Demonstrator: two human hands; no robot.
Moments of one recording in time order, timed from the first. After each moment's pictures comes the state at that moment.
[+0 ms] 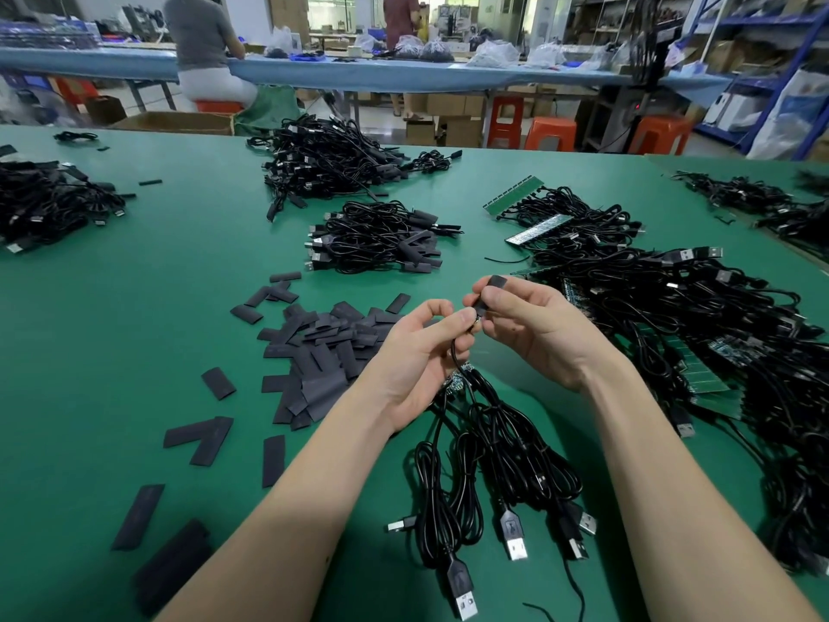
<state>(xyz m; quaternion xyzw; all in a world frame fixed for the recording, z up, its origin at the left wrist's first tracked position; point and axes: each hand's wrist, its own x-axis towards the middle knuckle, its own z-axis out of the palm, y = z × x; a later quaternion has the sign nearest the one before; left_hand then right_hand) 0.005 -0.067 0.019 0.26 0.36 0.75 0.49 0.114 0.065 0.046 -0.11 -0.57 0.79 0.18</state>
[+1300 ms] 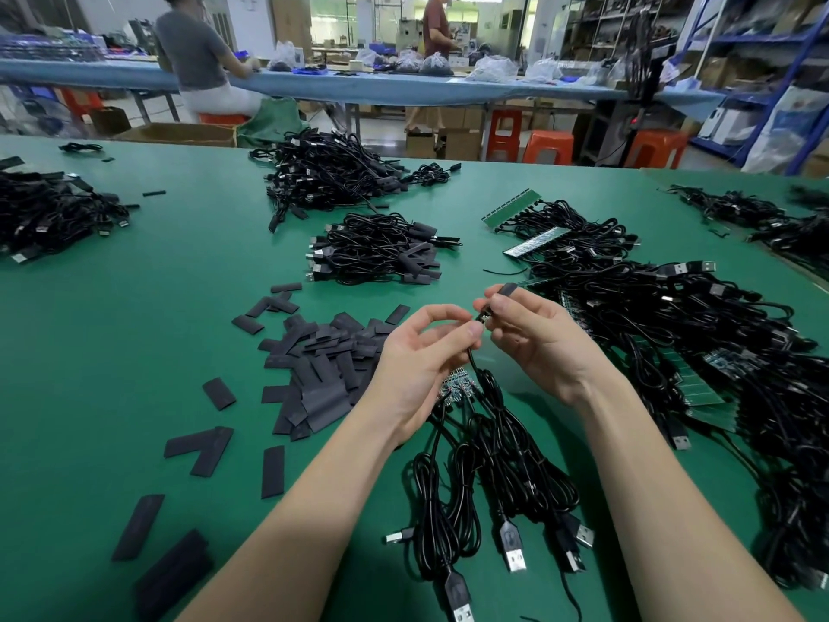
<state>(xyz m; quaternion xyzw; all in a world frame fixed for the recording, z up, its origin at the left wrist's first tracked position) 0.018 -0.069 0.026 0.26 0.42 0.77 0.40 0.114 0.065 0.044 -0.14 -0.52 0.81 0.24</state>
